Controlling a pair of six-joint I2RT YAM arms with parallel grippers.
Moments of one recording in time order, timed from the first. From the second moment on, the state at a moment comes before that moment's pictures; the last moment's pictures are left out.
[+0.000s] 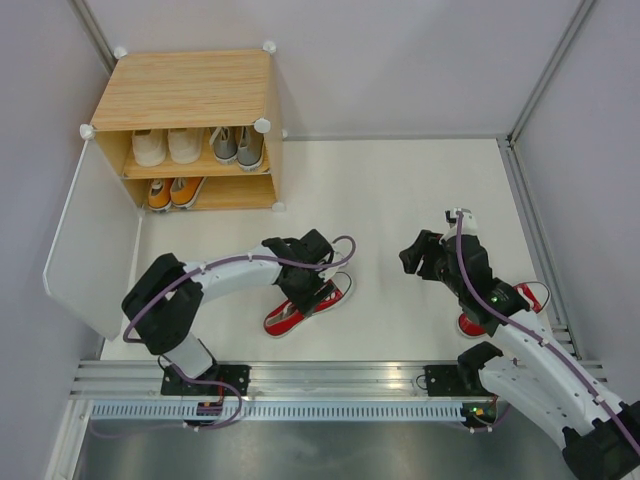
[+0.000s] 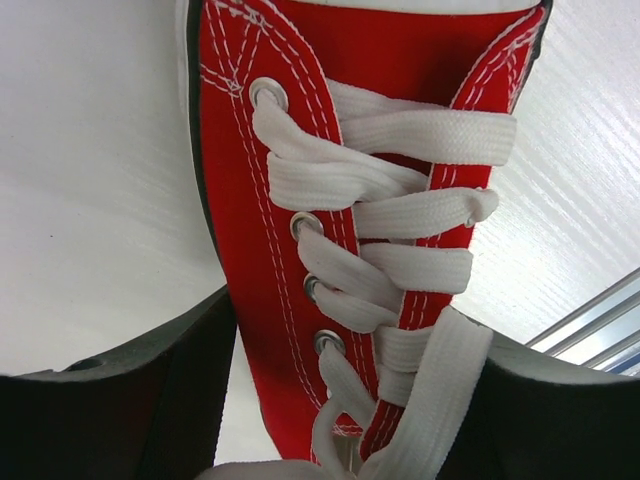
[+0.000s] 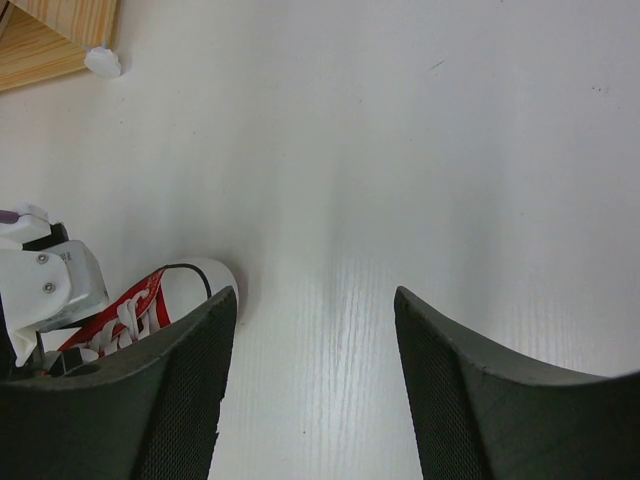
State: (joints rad) left arm -0.85 1.62 0.98 -0.67 0.08 0.05; right arm 0.48 0.75 0.58 -0.33 0.14 0.56
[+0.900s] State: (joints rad) left arm -0.71 1.53 0.99 -0.40 -0.09 -0.18; right arm 0.45 0.75 0.56 -0.31 0.08 0.55
